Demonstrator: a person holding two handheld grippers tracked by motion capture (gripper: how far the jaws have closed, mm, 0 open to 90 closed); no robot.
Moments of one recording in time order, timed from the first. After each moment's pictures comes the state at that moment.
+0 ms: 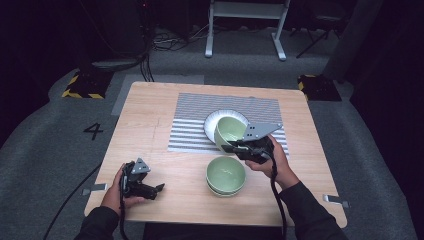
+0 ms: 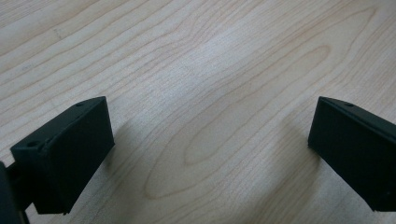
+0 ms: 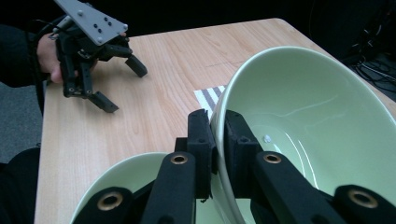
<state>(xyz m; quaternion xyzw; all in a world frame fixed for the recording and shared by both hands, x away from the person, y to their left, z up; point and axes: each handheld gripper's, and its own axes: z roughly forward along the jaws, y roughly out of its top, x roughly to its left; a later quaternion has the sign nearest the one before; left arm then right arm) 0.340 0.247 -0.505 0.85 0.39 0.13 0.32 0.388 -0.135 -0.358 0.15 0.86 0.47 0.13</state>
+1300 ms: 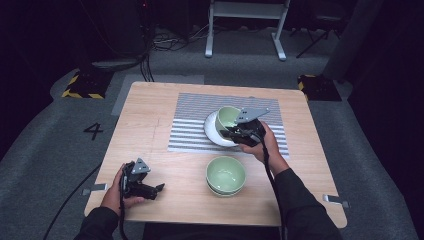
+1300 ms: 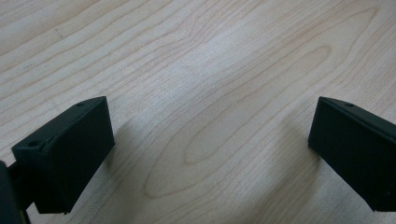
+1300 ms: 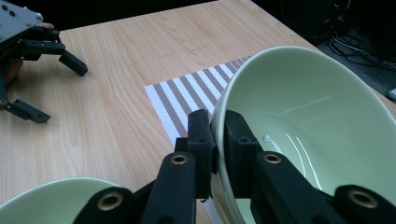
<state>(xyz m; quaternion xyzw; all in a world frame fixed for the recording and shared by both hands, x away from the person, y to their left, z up) 0.339 0.246 -0.504 0.85 0.39 0.13 0.32 0.442 -0.122 -0.372 0.21 0.86 0.44 0.15</state>
